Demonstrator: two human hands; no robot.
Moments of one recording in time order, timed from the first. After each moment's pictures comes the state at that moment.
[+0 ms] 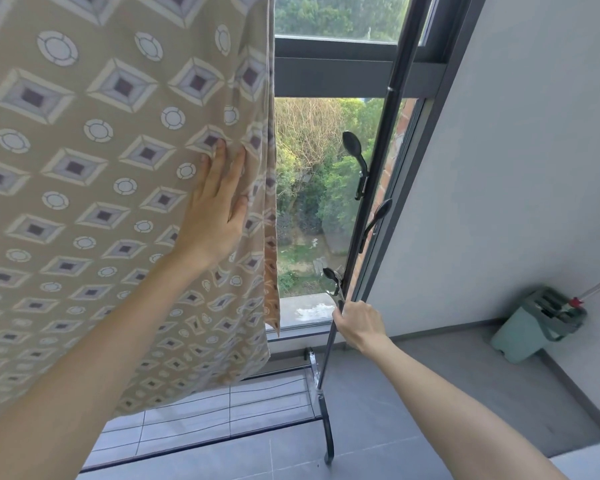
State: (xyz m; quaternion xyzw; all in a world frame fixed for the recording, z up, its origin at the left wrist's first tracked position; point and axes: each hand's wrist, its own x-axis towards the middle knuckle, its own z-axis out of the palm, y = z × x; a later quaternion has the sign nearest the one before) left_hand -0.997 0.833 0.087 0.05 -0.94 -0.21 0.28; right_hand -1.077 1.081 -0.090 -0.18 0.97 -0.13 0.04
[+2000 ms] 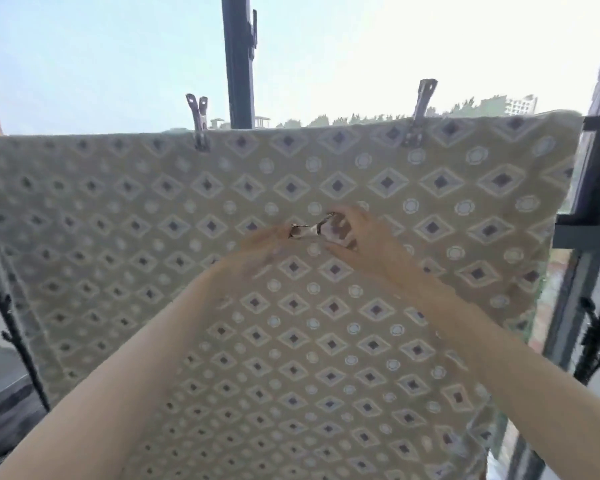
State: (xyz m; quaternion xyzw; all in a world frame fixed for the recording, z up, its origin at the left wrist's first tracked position) left_hand -0.714 0.607 0.262 0.12 -0.78 -0.55 0.27; right_hand -0.827 0.787 0.274 -0.58 0.69 -0.33 -0.28
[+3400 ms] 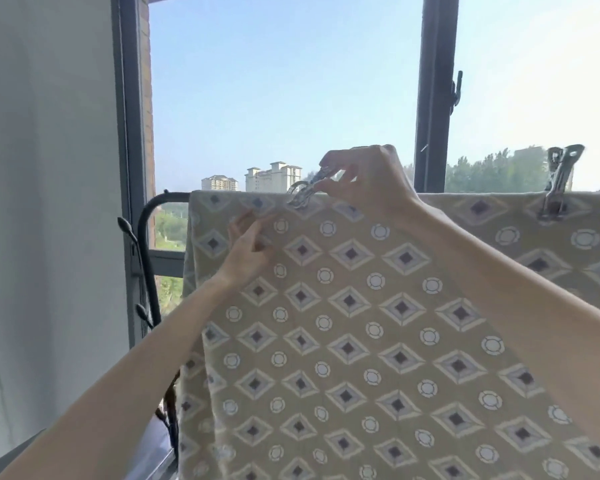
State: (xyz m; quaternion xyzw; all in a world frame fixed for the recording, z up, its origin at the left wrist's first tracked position) left_hand -0.433 0.191 0.328 0.07 -0.83 -0.33 0.44; right_hand -0.541 0.380 0.429 -0.59 0.61 -0.39 -0.35
